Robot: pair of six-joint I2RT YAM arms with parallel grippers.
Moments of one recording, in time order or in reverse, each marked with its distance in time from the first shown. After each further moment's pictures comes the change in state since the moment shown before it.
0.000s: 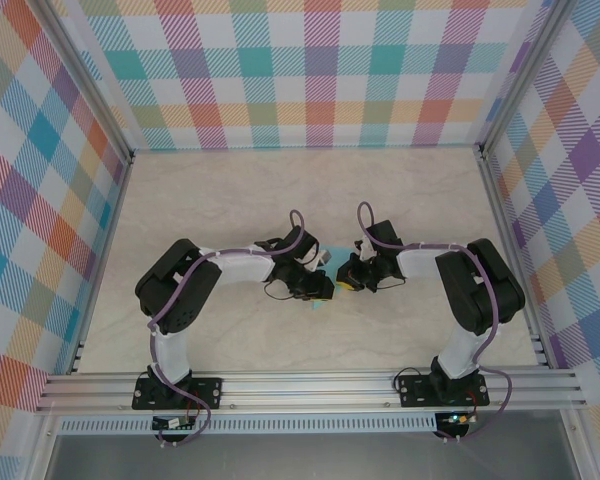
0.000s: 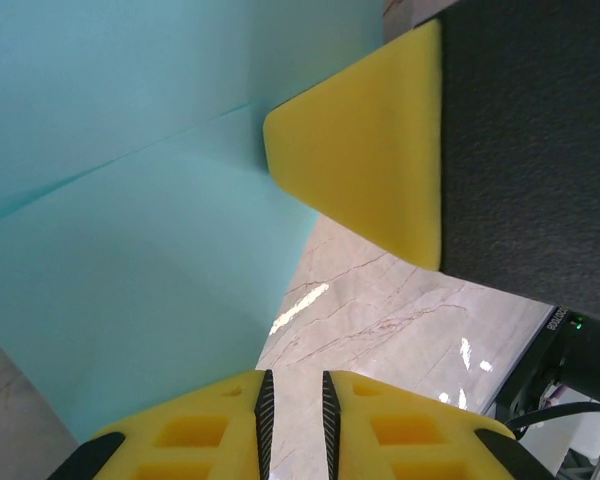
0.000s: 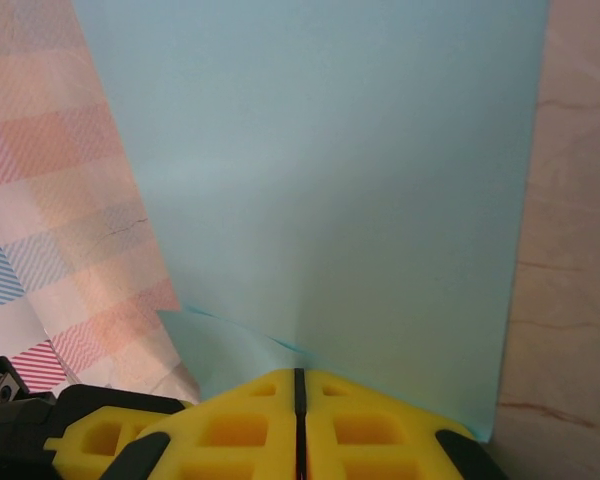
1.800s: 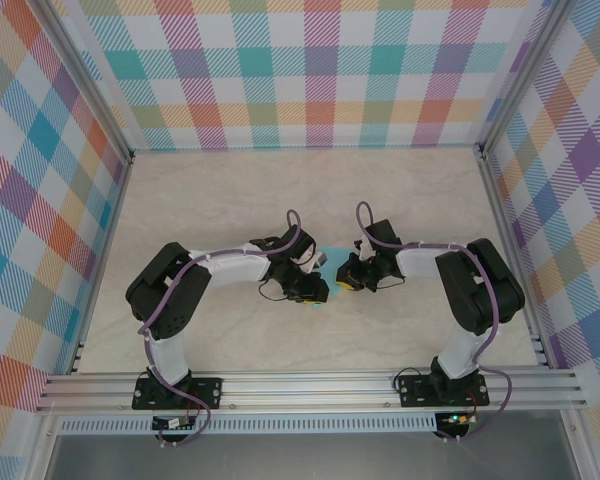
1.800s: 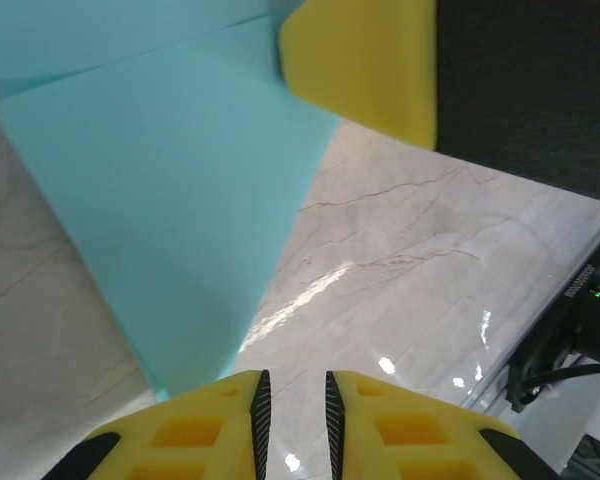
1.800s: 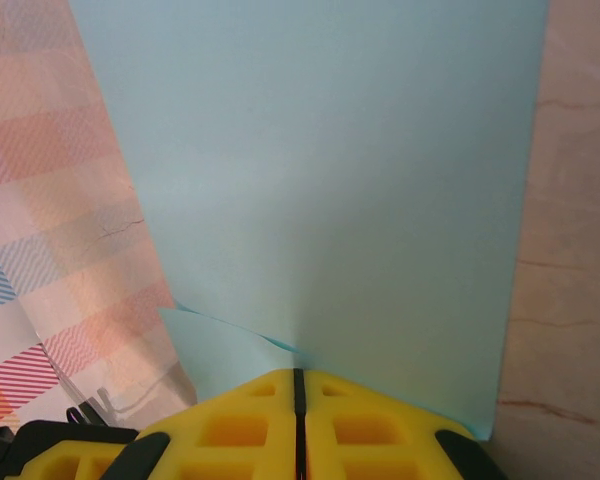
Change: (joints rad) left arm 0.000 -0.061 -0.003 -0.127 -0.007 0.043; right arm 0.000 0.001 0.013 -0.027 0.018 -0.004
